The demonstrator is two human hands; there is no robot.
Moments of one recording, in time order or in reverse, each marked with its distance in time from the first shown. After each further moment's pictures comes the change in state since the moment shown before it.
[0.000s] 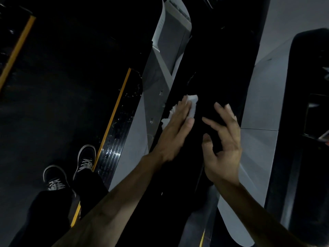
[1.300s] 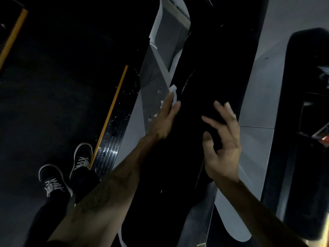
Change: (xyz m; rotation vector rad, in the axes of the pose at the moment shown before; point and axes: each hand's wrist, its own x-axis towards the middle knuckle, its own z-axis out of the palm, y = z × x) left_hand 0.041 -0.025 -0.022 -0.092 0.121 -0.257; right_hand 0.000 0.003 0.000 0.024 0.001 -0.025
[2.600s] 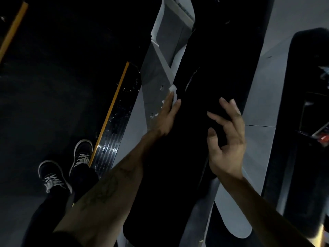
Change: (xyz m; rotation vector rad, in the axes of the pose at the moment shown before) left_hand 0.009 -0.019 -0.009 0.108 -0.008 -0.076; right_hand -0.001 0.002 0.002 0.020 0.008 0.001
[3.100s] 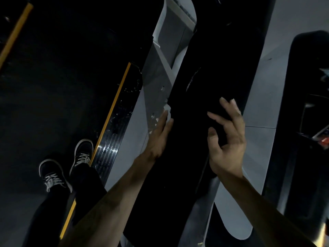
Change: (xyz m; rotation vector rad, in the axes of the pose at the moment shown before) left_hand -0.053 -0.036 0.005 -0.158 0.051 -0.040; right_hand 0.000 0.003 0.000 0.008 0.000 -0.013
